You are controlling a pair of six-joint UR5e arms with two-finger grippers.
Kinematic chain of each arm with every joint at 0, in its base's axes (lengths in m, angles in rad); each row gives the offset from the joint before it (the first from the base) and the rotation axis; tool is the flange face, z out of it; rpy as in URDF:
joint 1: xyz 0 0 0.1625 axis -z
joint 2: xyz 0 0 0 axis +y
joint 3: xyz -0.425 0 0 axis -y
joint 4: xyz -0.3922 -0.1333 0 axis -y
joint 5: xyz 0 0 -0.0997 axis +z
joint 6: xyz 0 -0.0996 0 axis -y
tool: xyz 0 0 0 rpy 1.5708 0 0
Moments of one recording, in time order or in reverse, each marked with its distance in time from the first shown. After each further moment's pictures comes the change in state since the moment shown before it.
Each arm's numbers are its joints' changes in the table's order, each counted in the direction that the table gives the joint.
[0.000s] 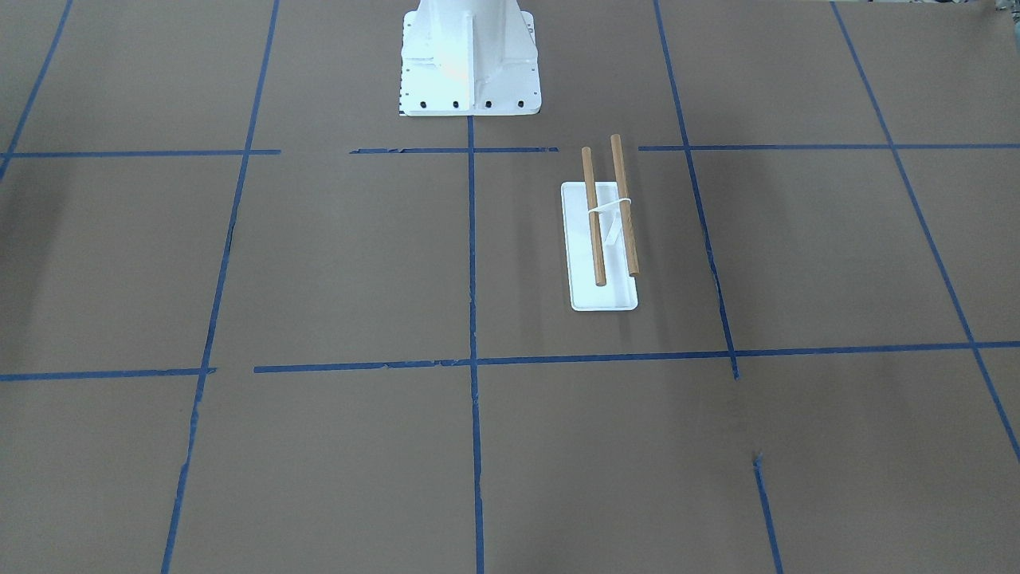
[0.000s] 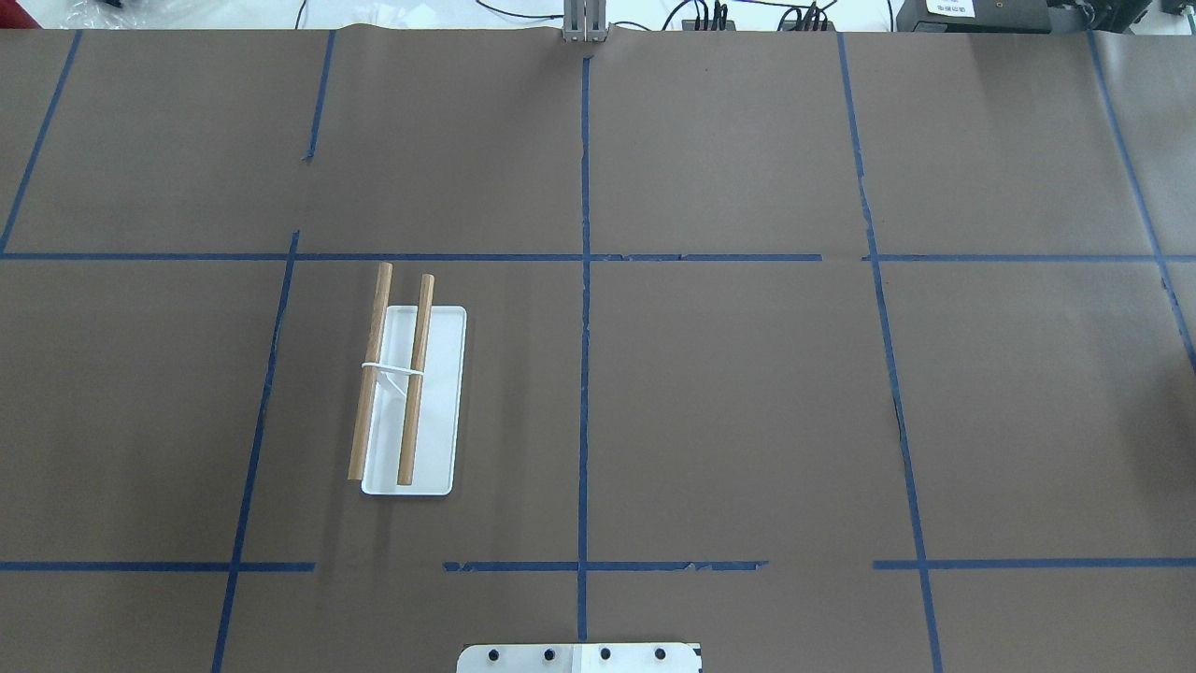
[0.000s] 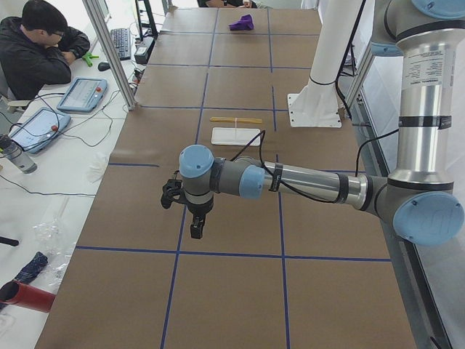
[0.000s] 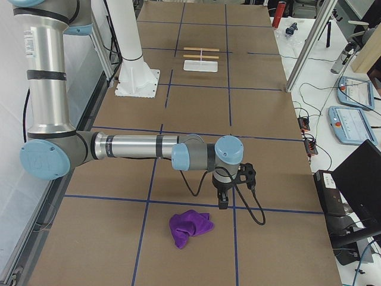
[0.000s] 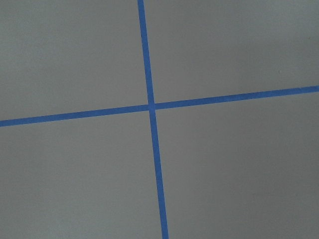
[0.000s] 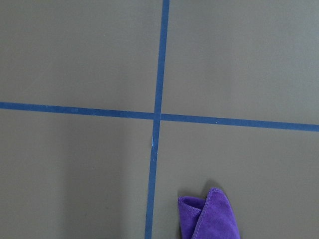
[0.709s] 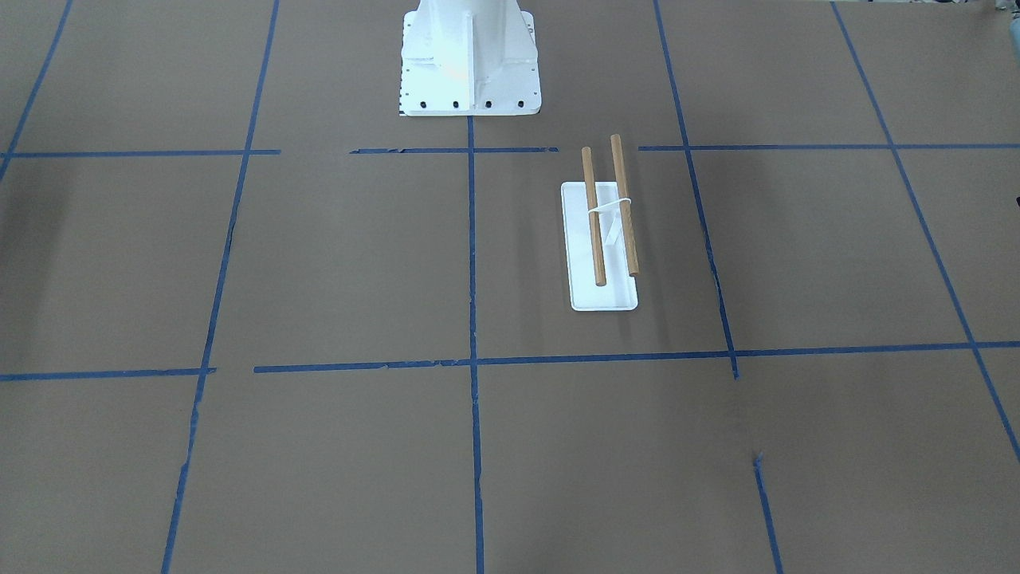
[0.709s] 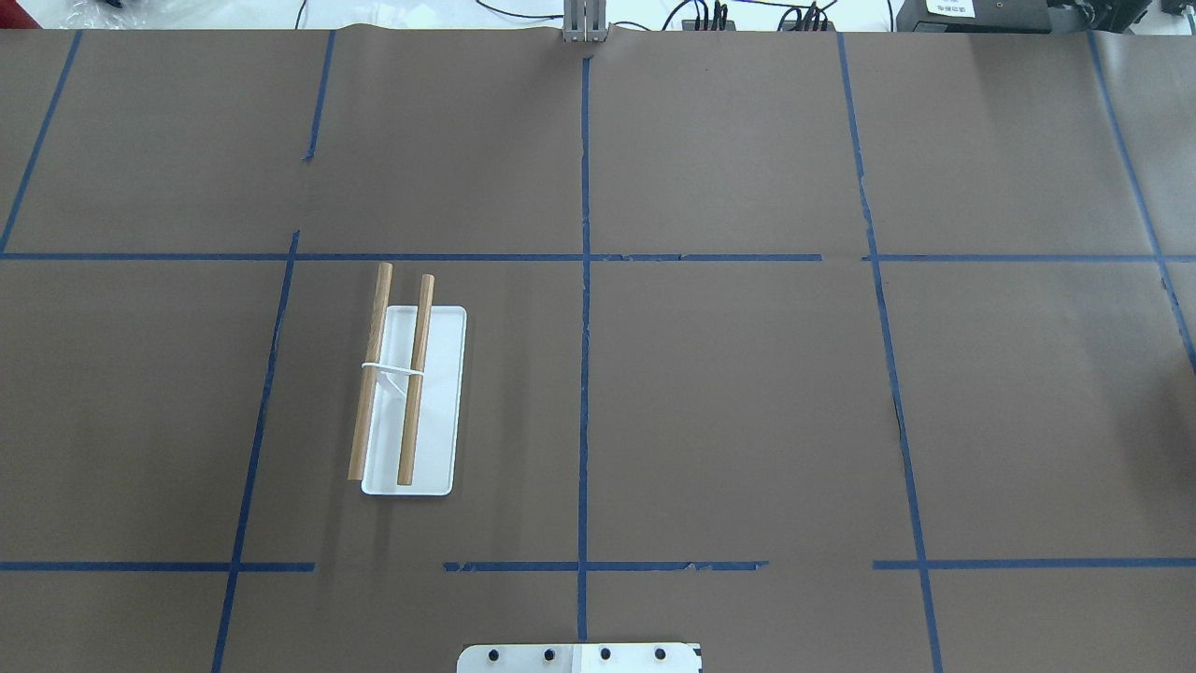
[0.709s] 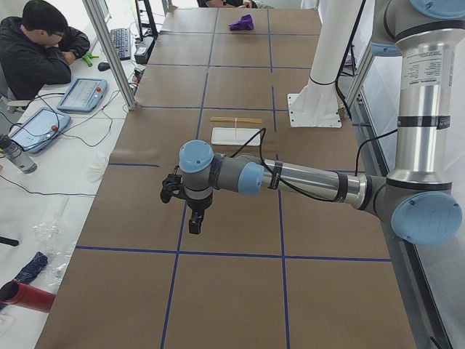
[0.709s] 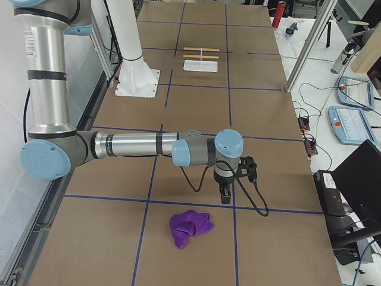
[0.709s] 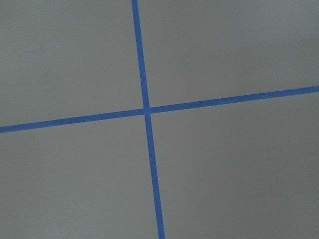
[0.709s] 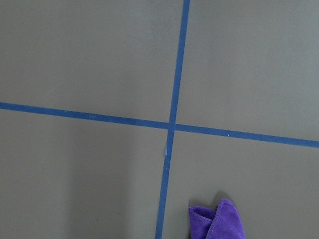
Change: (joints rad) left arm -0.021 0.010 -0.031 -0.029 0.002 0.003; right arm 0.019 0.003 0.042 0.022 -0.001 -0.006
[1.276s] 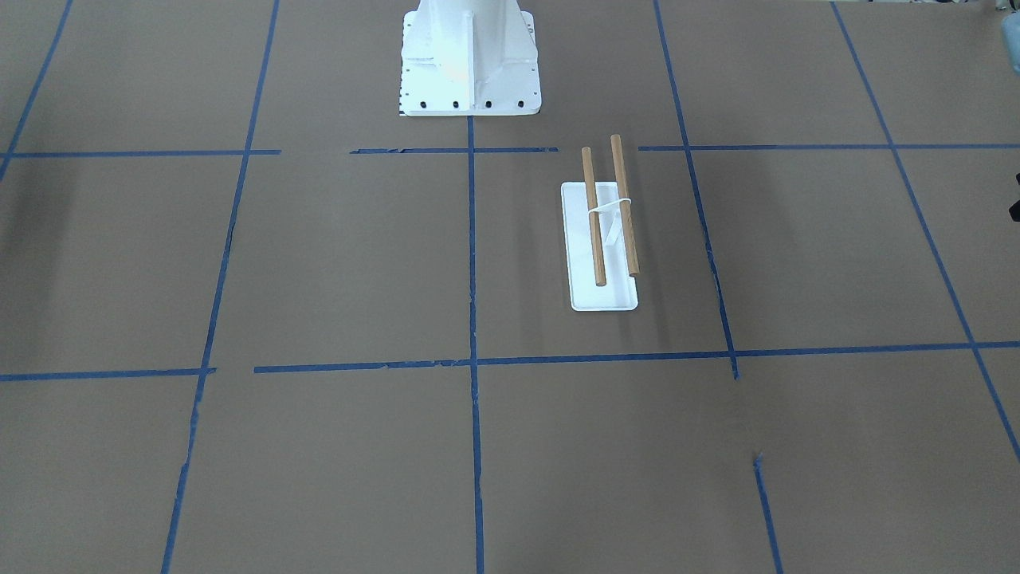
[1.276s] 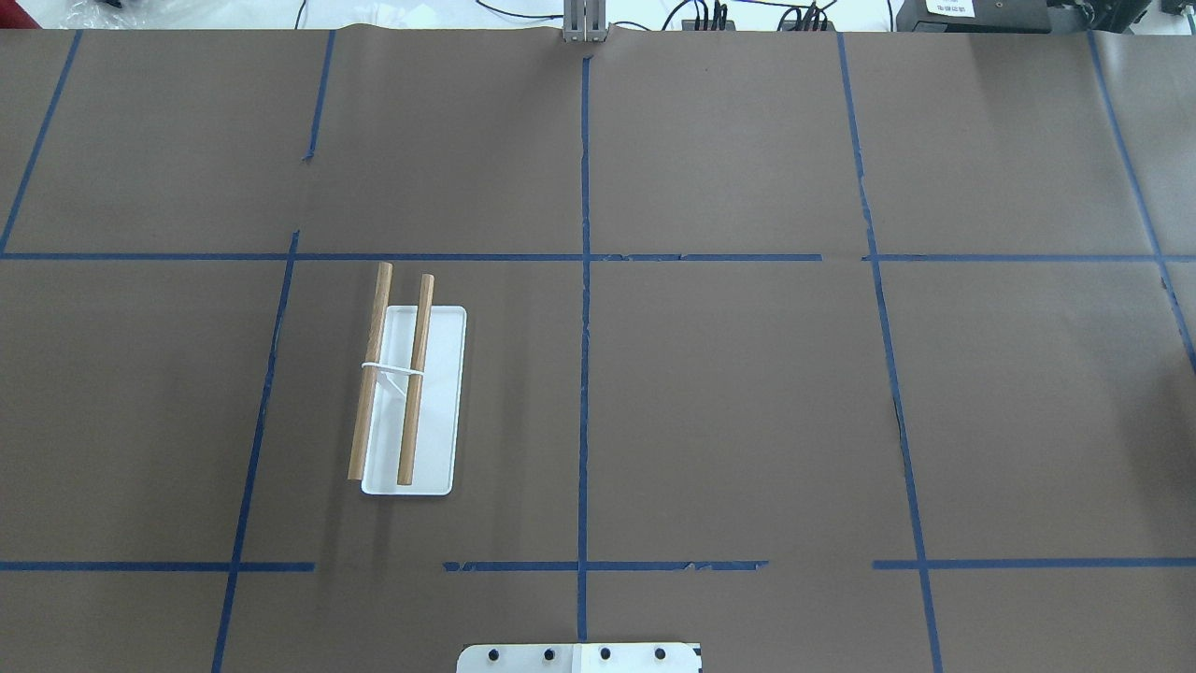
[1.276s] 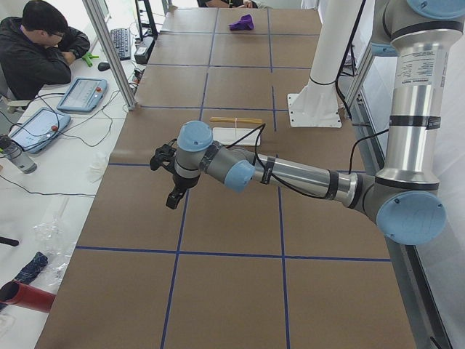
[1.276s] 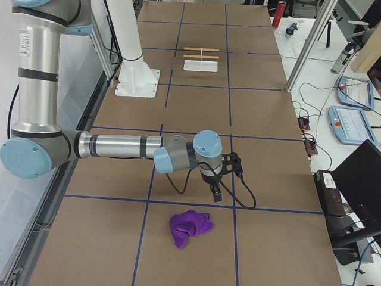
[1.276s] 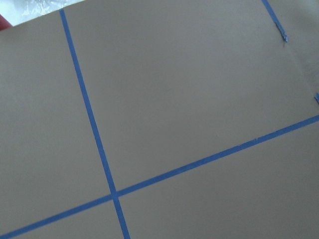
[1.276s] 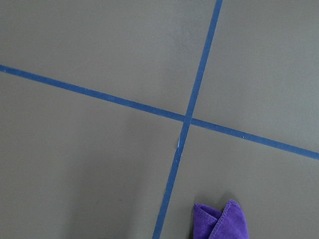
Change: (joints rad) left arm -0.020 0.050 0.053 -0.329 -0.017 -0.004; right arm 0.024 0.170 0.056 0.292 -0.002 -0.018
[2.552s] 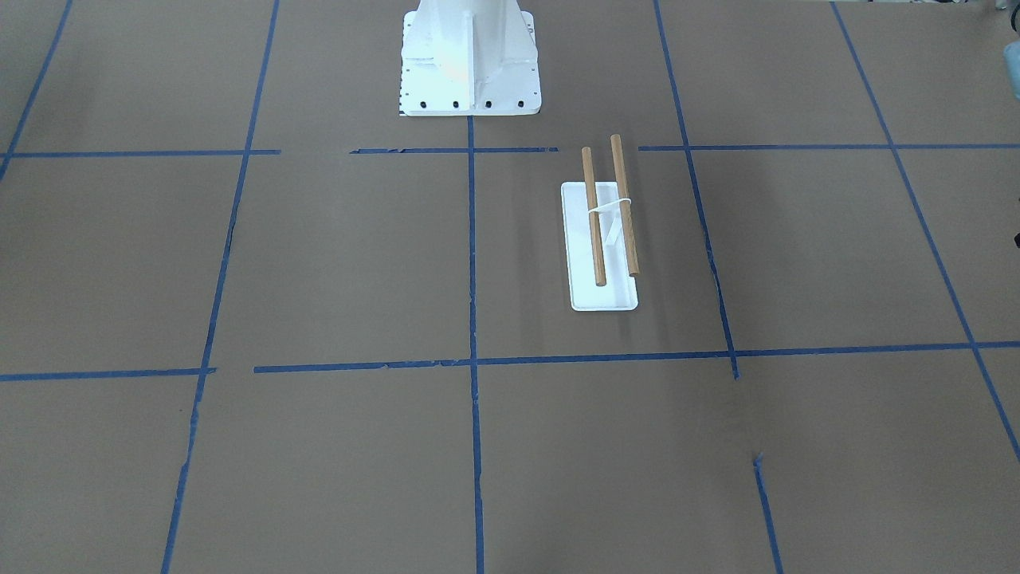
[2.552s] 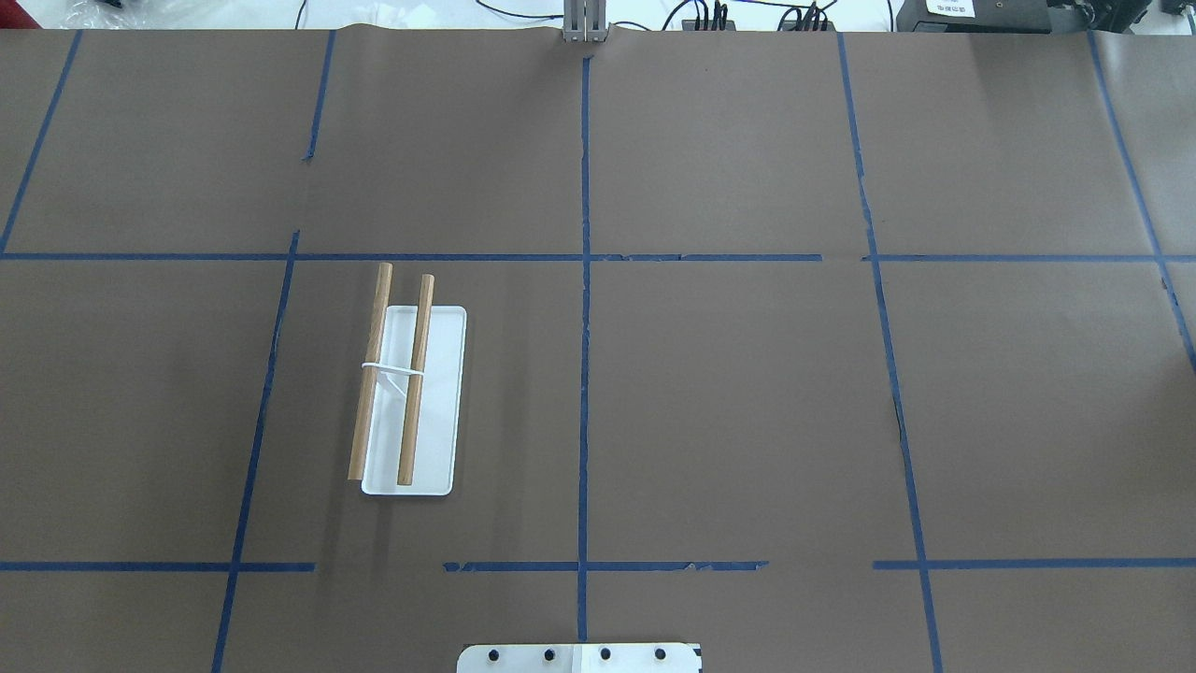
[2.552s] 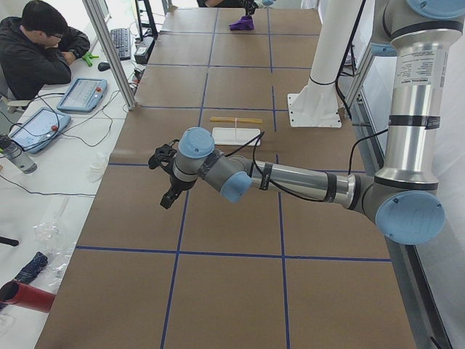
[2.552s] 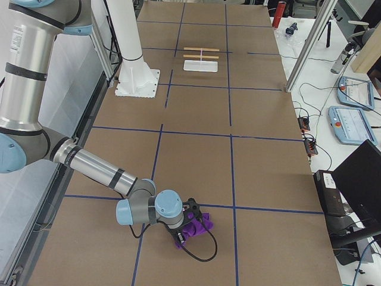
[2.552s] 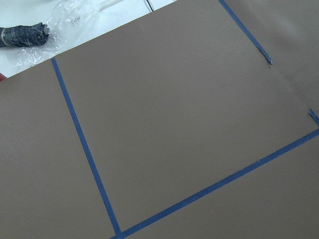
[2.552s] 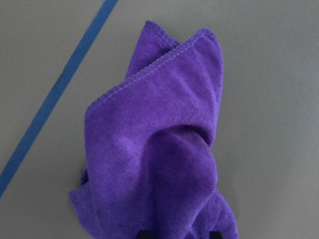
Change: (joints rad) left arm -0.003 0.002 0.042 -0.122 0.001 0.000; right arm 0.018 0.120 -0.332 0.289 0.033 -0.342
